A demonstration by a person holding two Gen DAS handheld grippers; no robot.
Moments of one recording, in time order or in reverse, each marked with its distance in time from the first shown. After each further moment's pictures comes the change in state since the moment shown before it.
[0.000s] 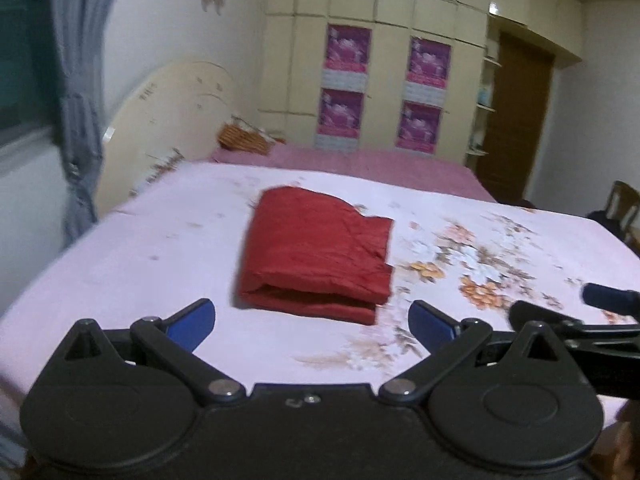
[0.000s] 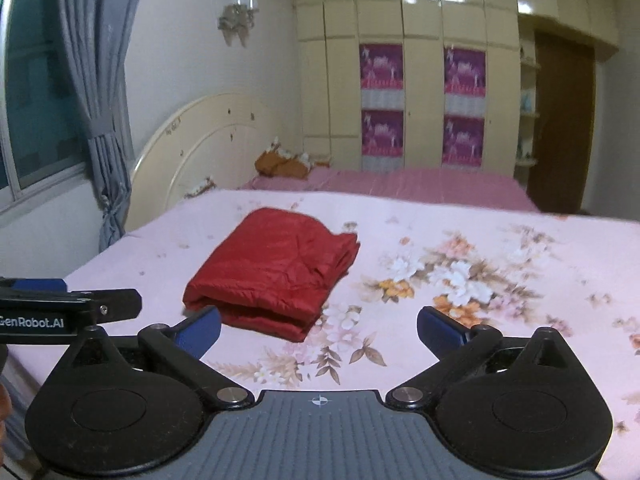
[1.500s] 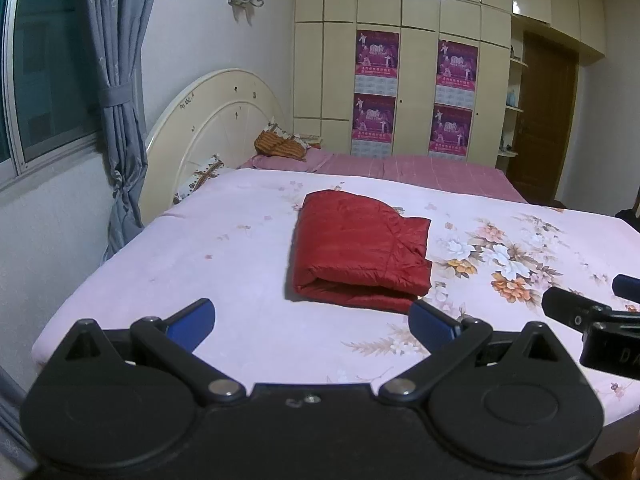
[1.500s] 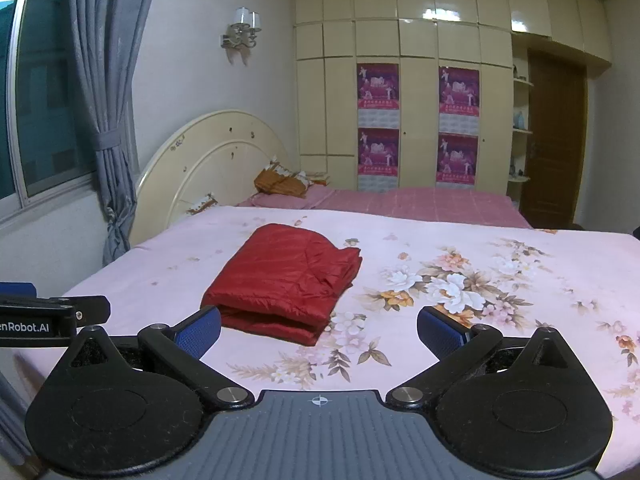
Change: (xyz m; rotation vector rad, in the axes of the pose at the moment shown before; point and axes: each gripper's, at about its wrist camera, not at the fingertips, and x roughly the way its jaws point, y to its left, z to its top) left arm -0.038 0.023 -0.006 0.009 -0.006 0.084; right arm -0.032 0.016 -0.007 0.001 -0.036 -0.009
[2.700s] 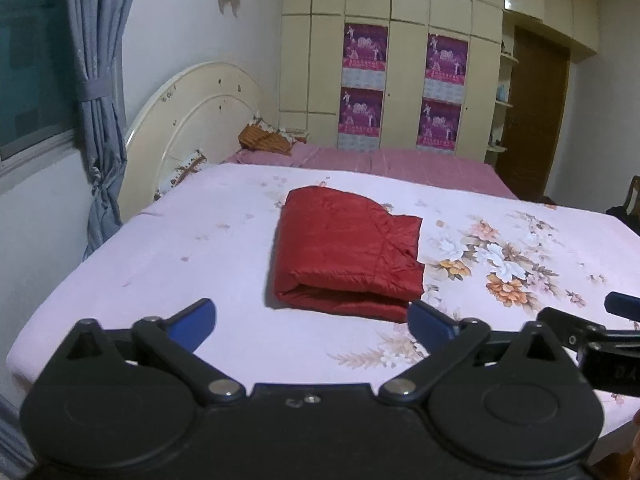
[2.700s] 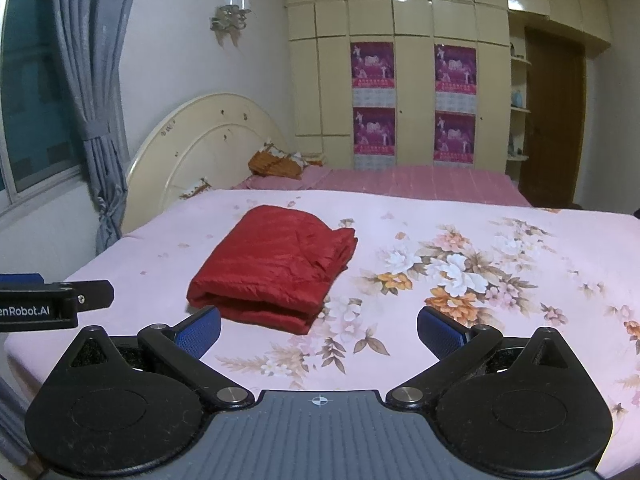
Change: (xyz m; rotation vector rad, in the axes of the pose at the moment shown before) left arm 0.046 -0.003 0.013 0.009 0.027 -0.043; right arm 0.036 -0.015 0.000 0.031 0.069 -0.014
